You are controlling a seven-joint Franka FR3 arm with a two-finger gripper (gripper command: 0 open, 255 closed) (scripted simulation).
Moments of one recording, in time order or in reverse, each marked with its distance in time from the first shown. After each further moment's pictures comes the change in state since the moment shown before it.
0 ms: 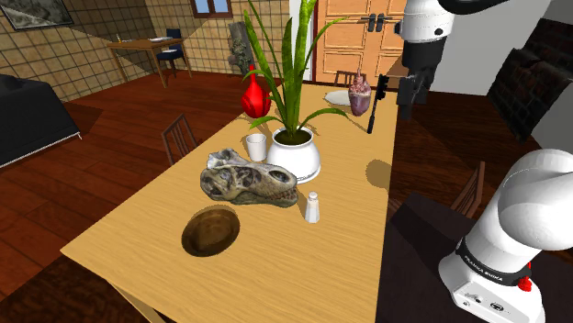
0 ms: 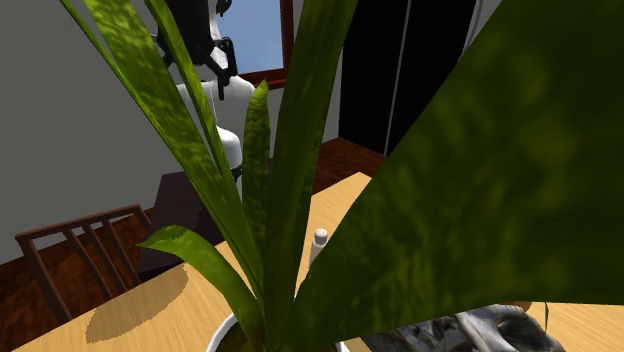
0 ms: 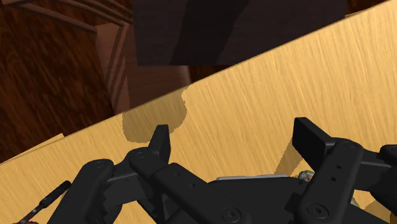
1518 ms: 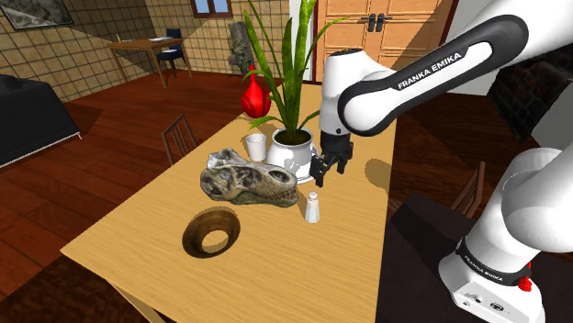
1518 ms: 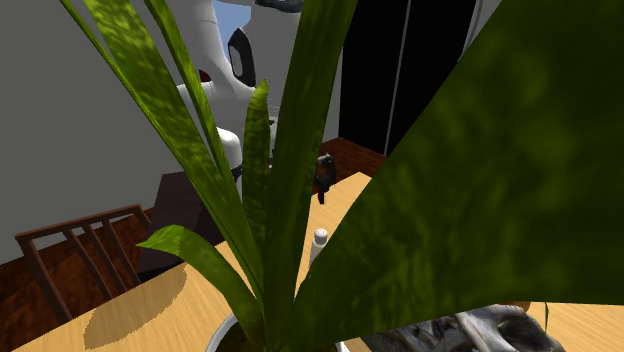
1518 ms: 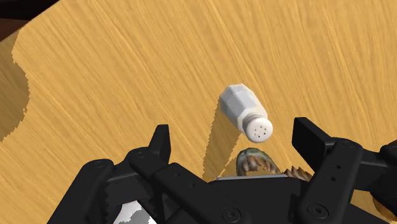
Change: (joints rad) arm 0.095 0.469 0.199 -0.179 0.237 0.753 0.306
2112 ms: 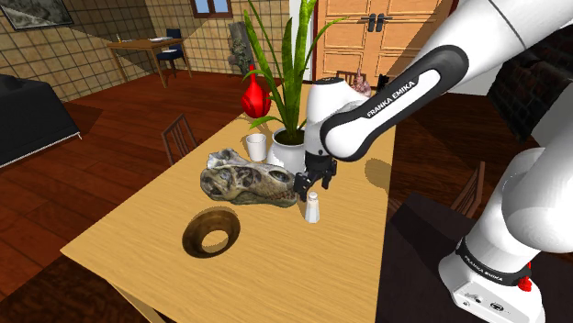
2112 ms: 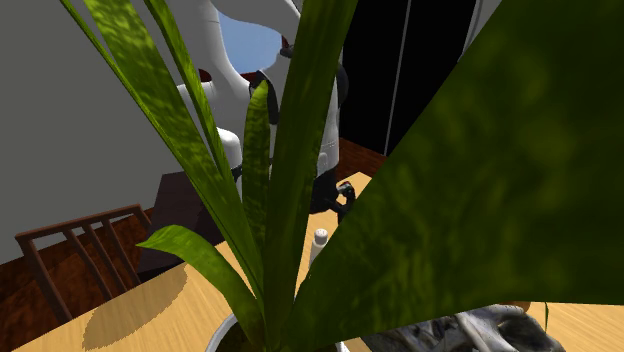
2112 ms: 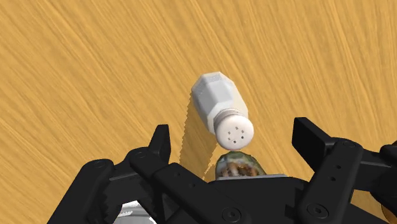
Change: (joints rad) arm 0.011 0.204 0.043 0.029 0.008 0.206 0.062
